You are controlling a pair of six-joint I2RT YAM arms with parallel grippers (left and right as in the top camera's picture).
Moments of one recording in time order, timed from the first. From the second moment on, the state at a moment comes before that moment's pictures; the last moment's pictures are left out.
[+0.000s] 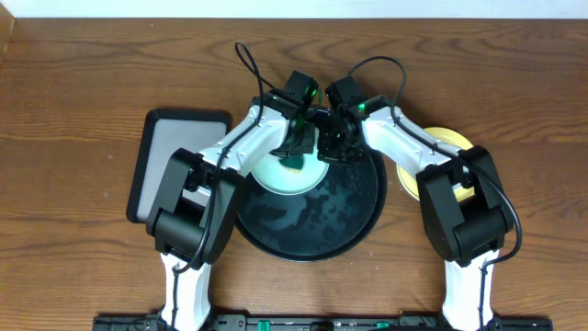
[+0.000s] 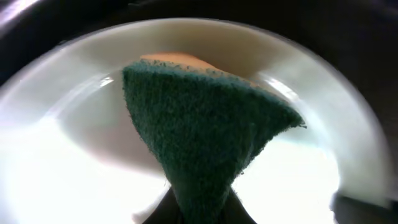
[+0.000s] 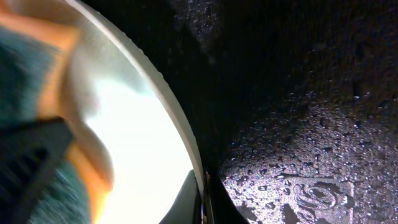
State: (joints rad) left arm -0.46 2.08 1.48 -0.75 0.00 -0.41; right arm 0.47 2.13 1.49 -0.74 -0.27 0.57
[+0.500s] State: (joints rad) left arm -0.25 1.73 1.55 -1.03 -0.09 -0.43; right arm 0.48 2.12 1.49 -0.75 -0.26 0.54
